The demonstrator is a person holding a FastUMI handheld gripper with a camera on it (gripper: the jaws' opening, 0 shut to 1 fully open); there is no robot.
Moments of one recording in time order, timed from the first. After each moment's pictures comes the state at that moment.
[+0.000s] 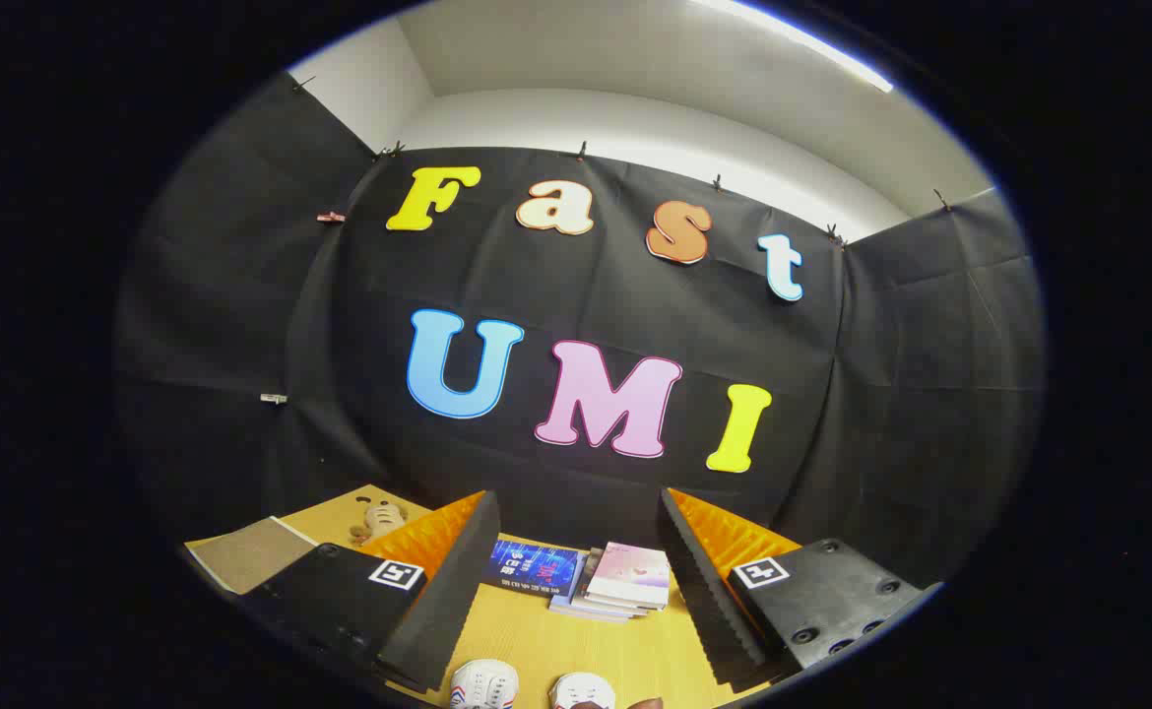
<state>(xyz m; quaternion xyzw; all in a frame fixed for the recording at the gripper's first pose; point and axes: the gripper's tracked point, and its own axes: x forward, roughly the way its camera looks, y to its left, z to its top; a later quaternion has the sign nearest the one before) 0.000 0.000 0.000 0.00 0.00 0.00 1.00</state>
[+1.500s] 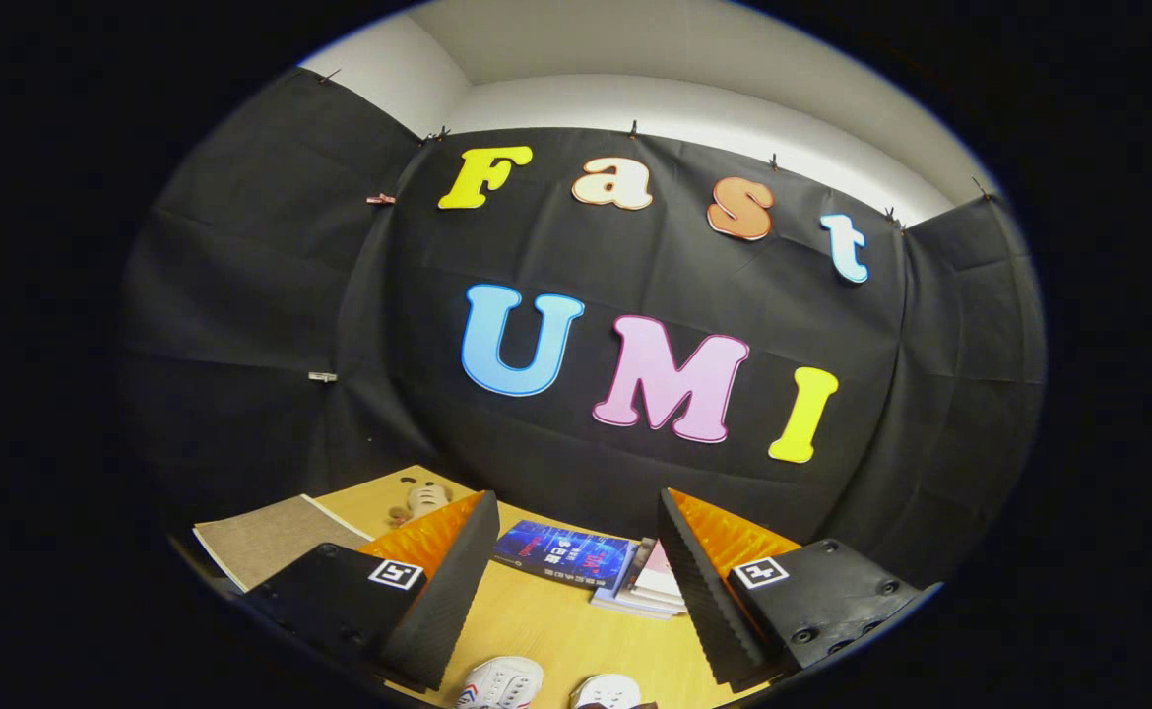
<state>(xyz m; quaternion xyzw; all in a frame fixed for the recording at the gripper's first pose) 0.027 0.058 -0.040 0.01 0.04 0.11 0.99</state>
